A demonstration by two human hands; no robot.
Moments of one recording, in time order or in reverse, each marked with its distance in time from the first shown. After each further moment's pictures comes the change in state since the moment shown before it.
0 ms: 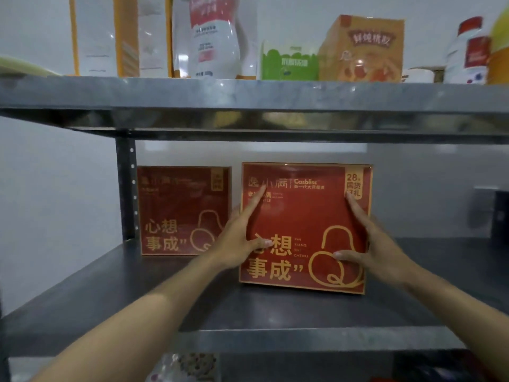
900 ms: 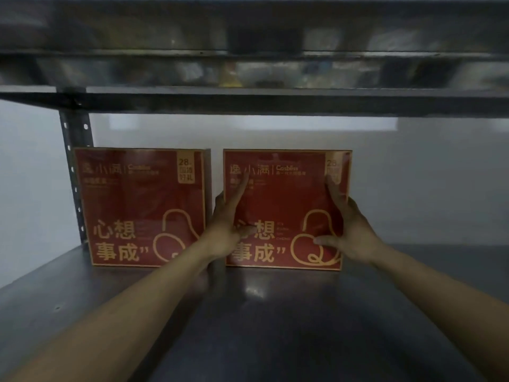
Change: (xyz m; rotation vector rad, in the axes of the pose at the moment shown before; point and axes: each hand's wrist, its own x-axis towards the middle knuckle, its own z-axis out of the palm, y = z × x) left_hand 0.109 -0.097 0.030 0.117 0.095 -0.136; right_hand 0.141 0.117 0.033 -0.190 0.001 -0.031
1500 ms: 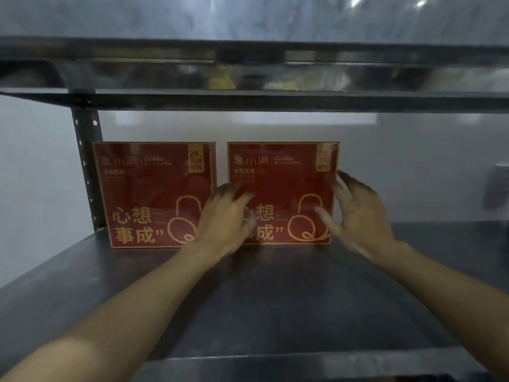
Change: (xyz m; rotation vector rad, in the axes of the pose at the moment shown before) left_hand -0.056 0.037 -0.020 0.698 0.146 0.262; right_hand -0.057 -0.063 -0.016 -0.643 0.268 -0.078
